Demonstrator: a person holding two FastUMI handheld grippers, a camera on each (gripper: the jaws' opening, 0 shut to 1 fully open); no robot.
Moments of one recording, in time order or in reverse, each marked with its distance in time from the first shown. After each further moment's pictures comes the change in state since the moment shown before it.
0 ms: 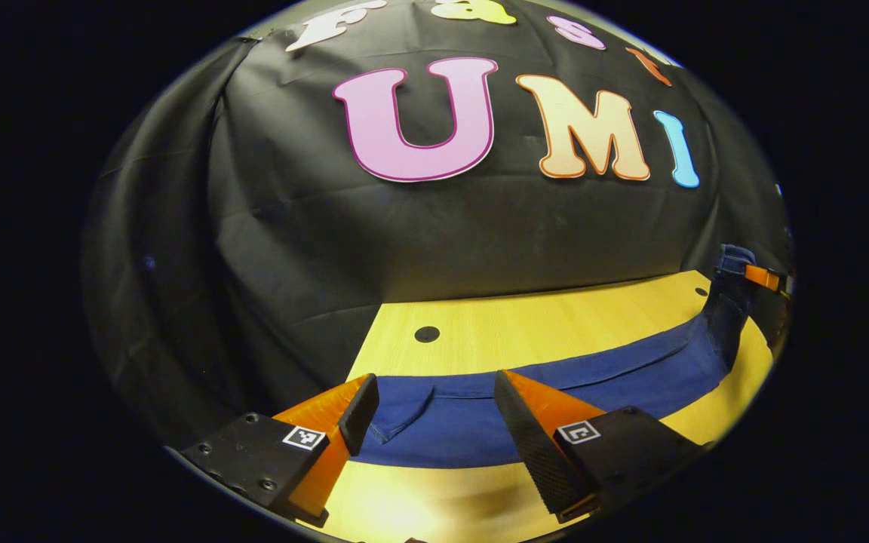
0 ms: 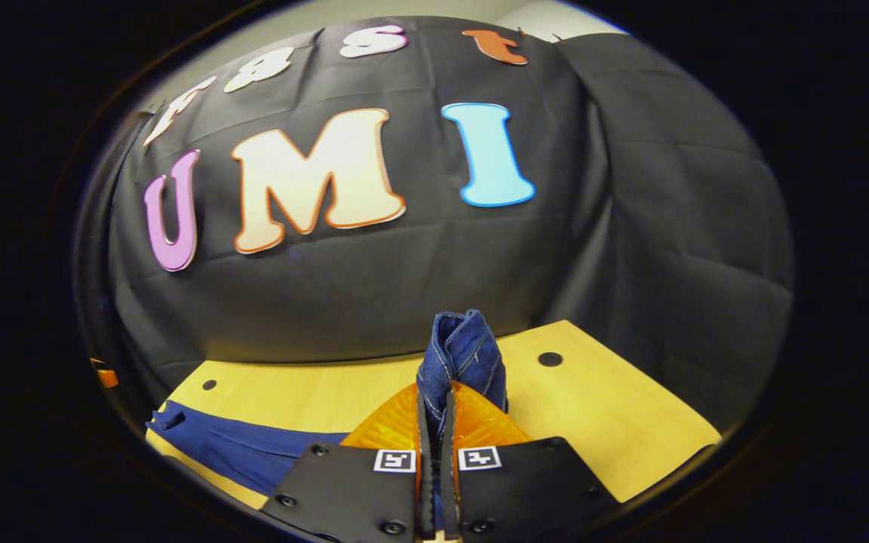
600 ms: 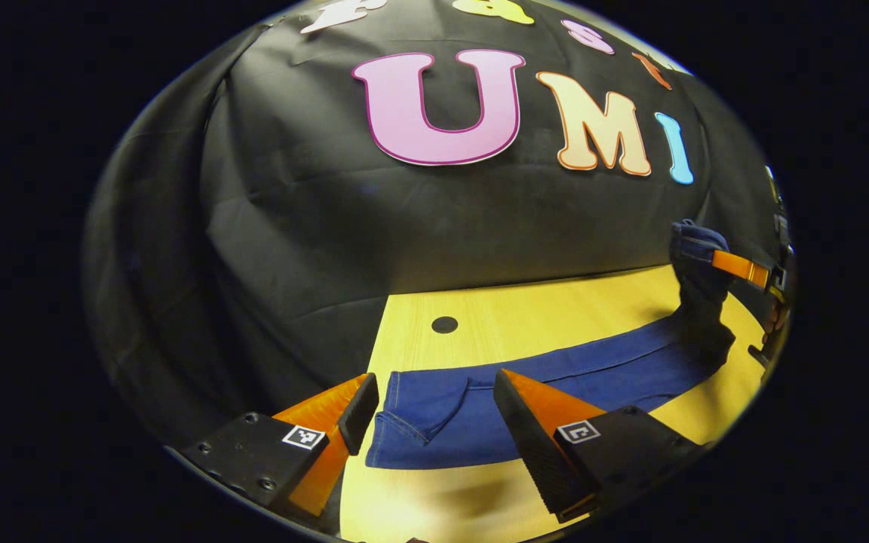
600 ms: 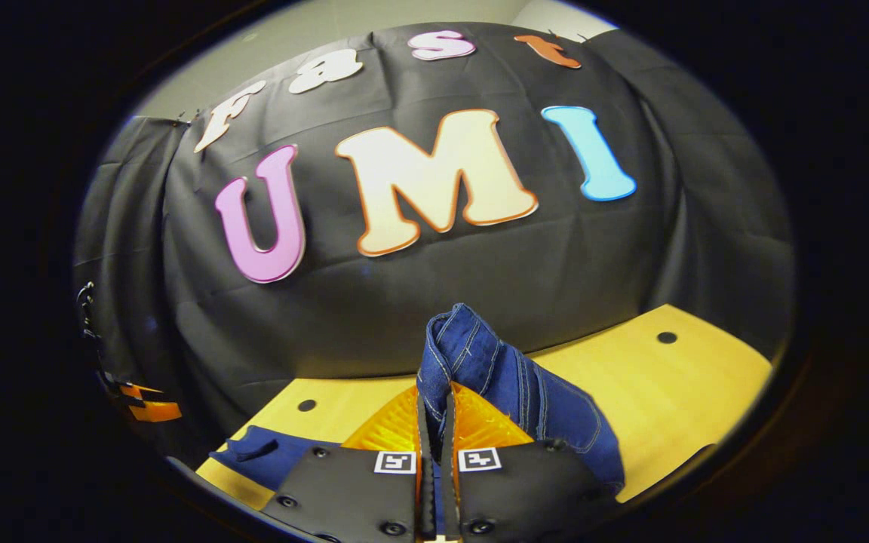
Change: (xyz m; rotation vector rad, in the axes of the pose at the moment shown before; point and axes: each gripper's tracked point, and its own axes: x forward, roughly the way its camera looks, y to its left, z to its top) left arm 0.017 0.066 -0.018 0.006 0.021 -0.078; right arm -0.017 0.220 -0.038 0.082 -0.029 0.244
